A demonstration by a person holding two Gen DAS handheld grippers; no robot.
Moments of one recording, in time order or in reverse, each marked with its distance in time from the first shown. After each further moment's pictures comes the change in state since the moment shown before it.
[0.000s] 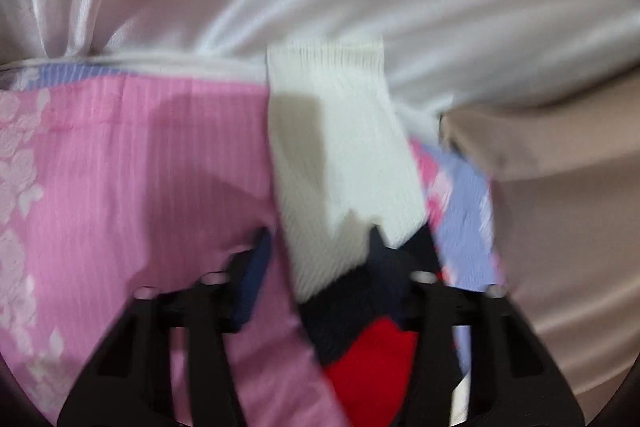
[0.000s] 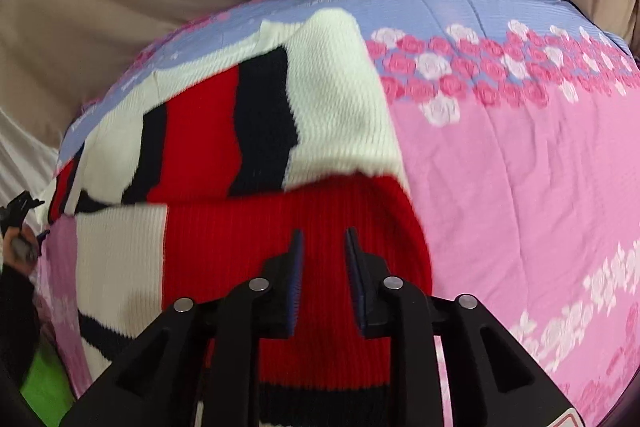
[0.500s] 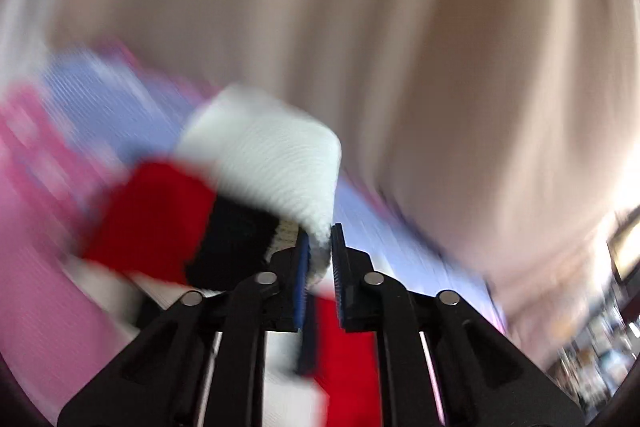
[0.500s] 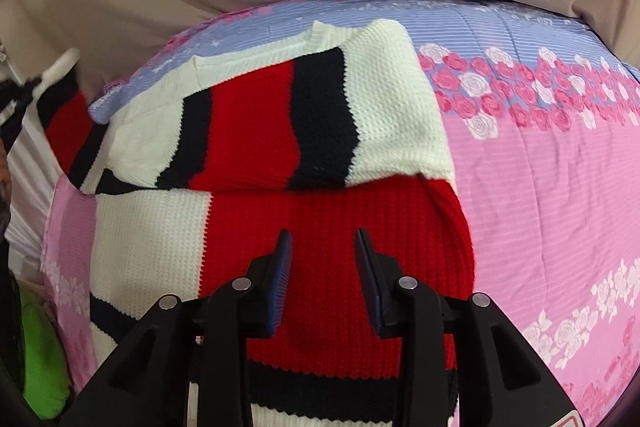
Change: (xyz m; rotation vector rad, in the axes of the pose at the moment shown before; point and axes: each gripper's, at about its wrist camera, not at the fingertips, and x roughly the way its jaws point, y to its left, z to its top) left arm -0.140 -0.189 -0.322 0.861 0.385 -0.539; right arm -0.003 0.037 0.005 -0.064 -0.047 0.053
